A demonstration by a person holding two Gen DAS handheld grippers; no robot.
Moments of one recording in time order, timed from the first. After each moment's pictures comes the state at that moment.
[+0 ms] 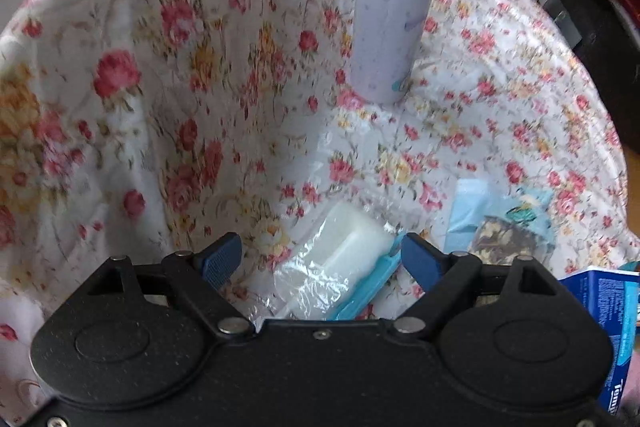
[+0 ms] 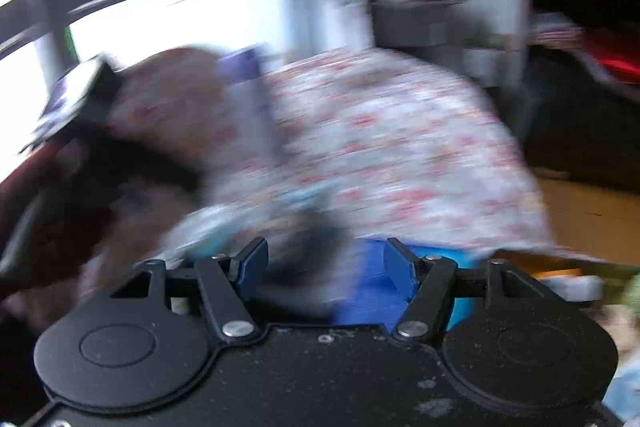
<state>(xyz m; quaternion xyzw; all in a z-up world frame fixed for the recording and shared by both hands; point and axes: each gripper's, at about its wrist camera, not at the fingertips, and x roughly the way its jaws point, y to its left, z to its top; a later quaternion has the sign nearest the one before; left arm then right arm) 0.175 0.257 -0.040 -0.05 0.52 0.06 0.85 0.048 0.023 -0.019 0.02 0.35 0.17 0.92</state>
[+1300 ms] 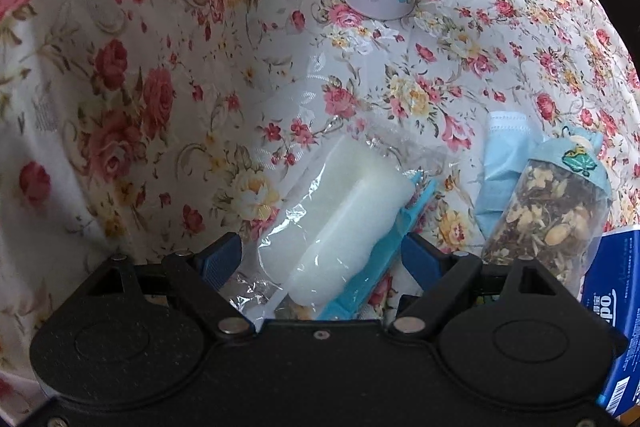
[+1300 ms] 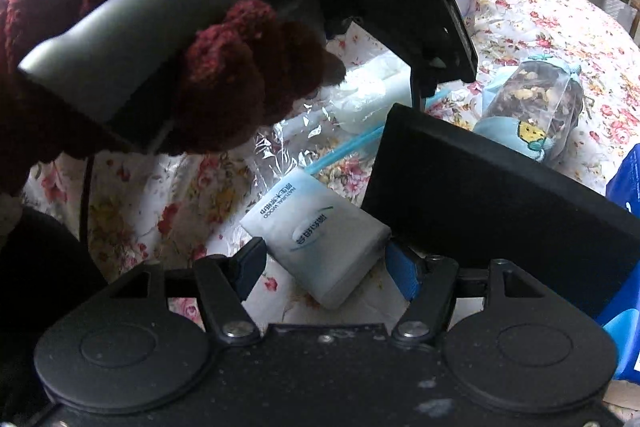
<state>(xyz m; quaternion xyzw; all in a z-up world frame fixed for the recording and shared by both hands) 0.196 0.262 -0.104 -0.05 0.62 0.03 0.79 0.038 0.173 -0.108 -0.04 0.46 0.28 0.84</state>
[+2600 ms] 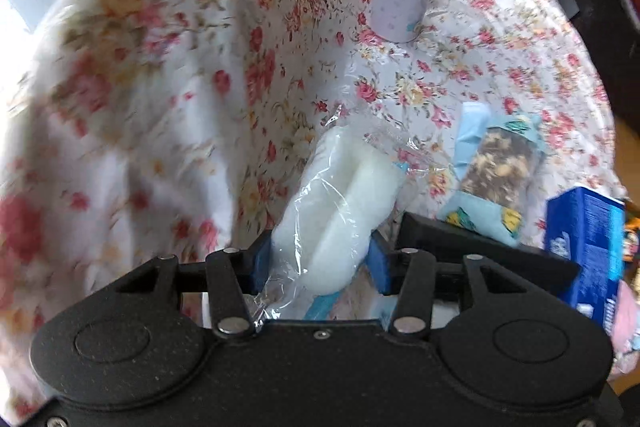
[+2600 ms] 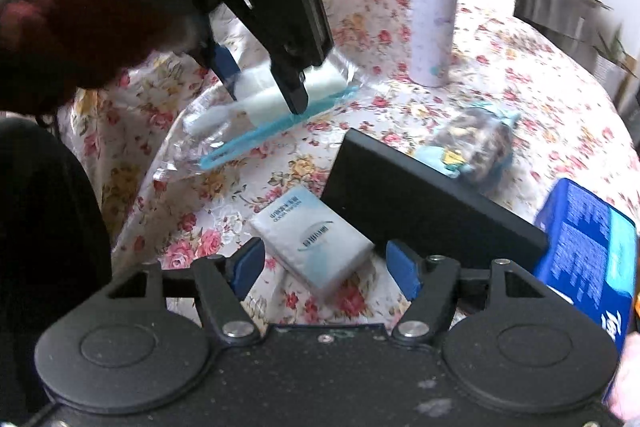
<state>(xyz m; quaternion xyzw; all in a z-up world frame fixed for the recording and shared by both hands) 0.111 0.278 -0.025 -0.08 0.58 0.06 0.81 0.004 0.122 -0.075 -0.10 0.39 0.30 0.86</state>
